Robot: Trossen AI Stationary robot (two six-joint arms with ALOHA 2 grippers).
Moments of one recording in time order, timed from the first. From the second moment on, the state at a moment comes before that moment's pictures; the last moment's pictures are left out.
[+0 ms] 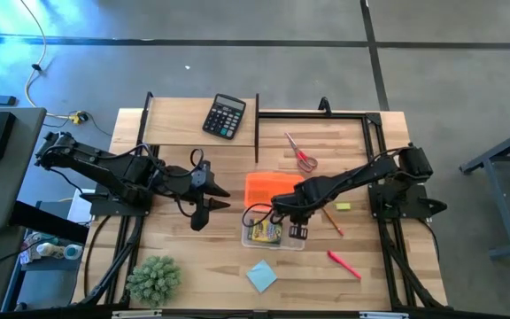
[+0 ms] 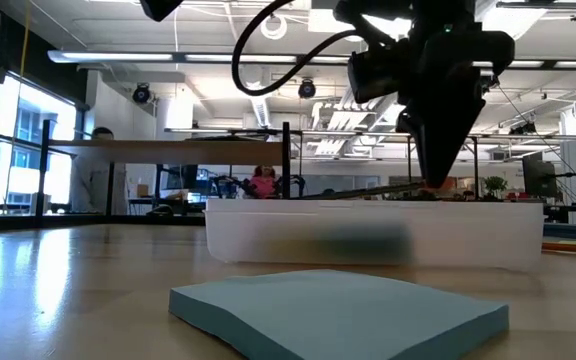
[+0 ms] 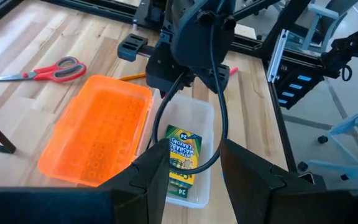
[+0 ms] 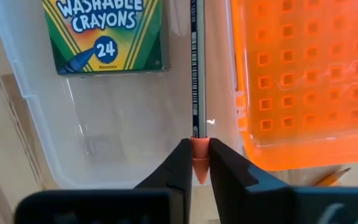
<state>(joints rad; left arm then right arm) -0.17 1.15 1.05 -0.45 -0.19 -0.39 0.21 1.78 1.26 -0.91 -0.03 0.39</state>
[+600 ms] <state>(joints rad) -0.17 1.15 1.05 -0.45 -0.19 -0.39 0.21 1.73 1.26 -0.91 -0.02 0.50</state>
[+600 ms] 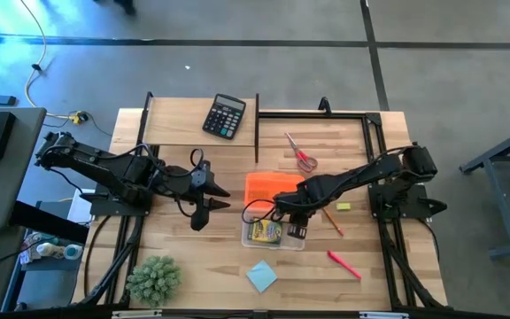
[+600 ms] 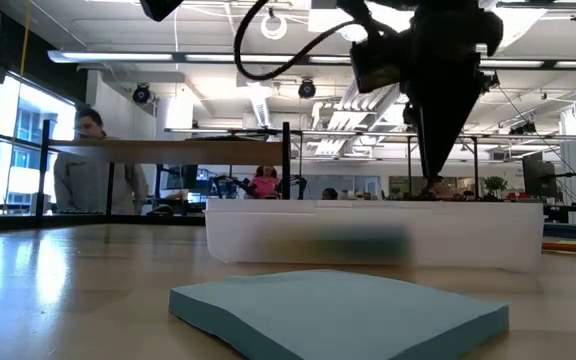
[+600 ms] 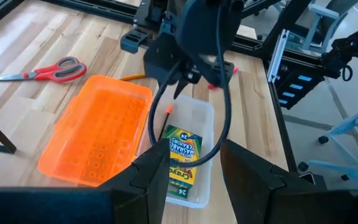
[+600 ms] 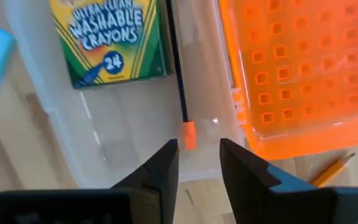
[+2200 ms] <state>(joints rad) -0.24 1.29 1.05 -0.29 -0.21 -0.46 0.33 1.42 1.26 -1.07 0.28 1.08</state>
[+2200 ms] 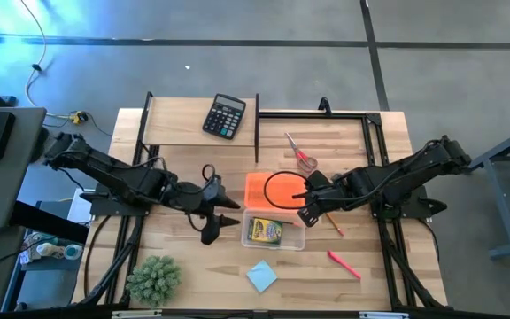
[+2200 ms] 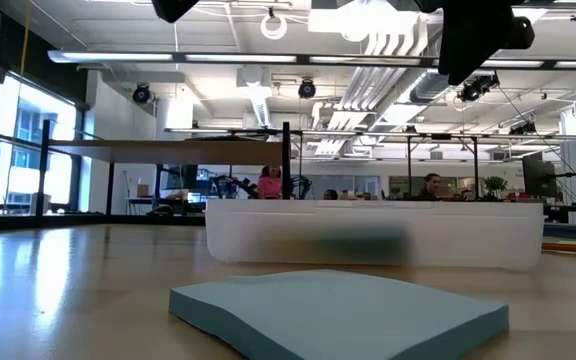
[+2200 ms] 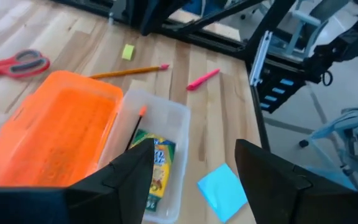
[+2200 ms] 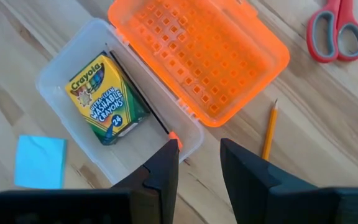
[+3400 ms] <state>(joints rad) -0.41 1.34 1.27 -0.43 -0.32 -0.44 0.33 1.42 1.26 -1.05 0.28 1.10</state>
